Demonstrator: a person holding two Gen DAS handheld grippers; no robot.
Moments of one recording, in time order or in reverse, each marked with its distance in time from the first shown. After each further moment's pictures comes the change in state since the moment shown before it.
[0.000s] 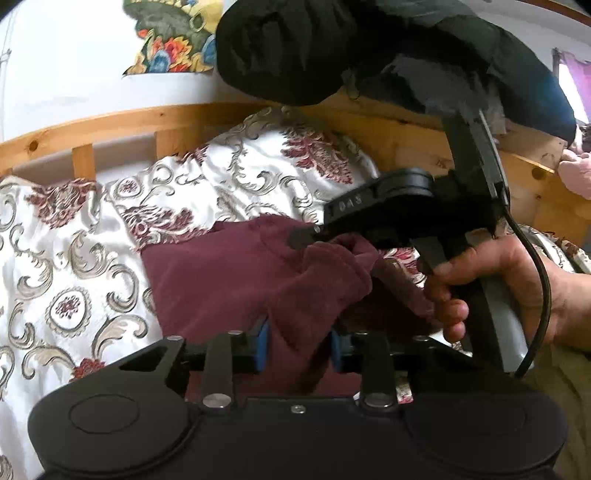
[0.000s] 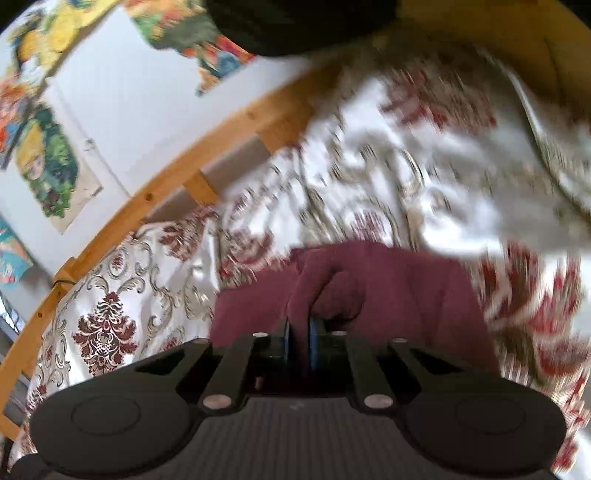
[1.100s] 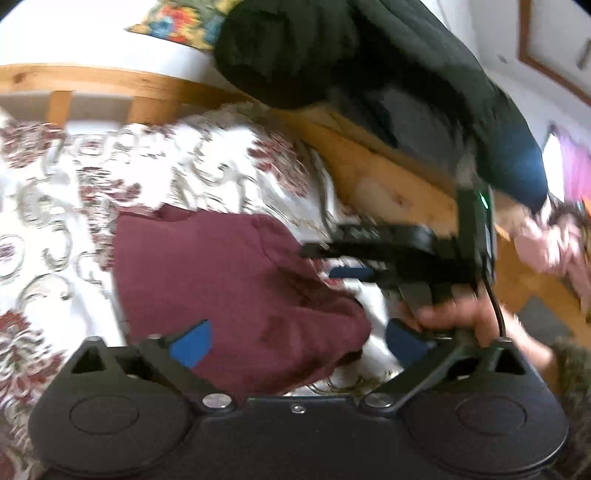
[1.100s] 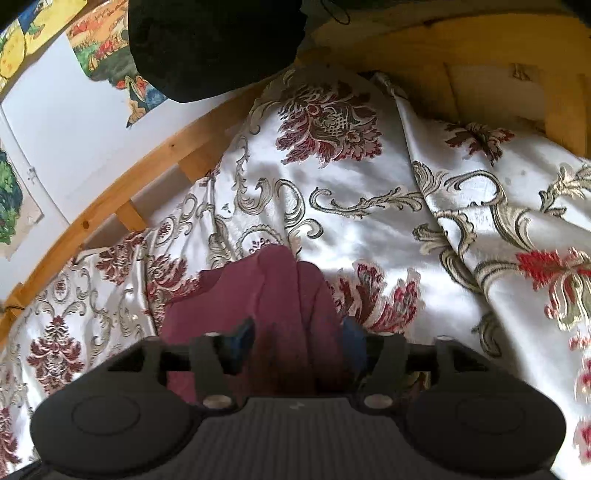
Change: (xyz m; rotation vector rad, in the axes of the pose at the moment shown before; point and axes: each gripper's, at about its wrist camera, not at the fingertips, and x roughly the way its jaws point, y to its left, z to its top) left arm -0.009 -0.007 0.010 -0.278 -0.025 -0.177; right arm -0.056 -0.047 0.004 0.091 -0.018 -0.214
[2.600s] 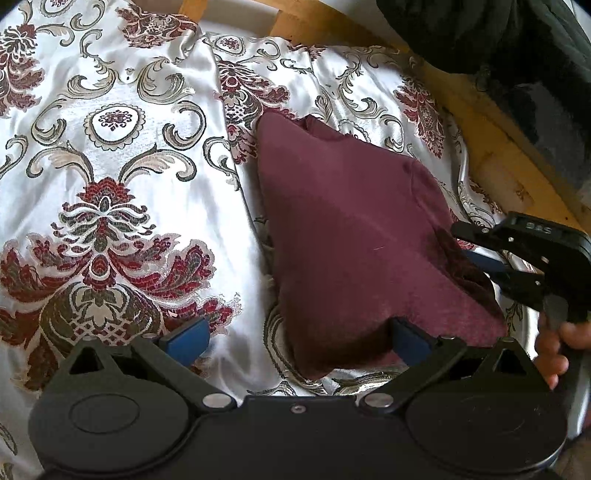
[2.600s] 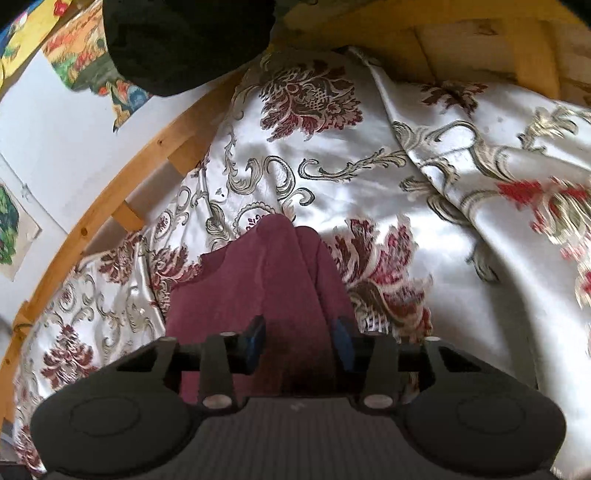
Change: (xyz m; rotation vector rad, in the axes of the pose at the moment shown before) left arm 0.018 0.068 -0.033 -0.269 0.193 0.251; right arm -0.004 -0.001 -0.016 0.099 0.050 -0.009
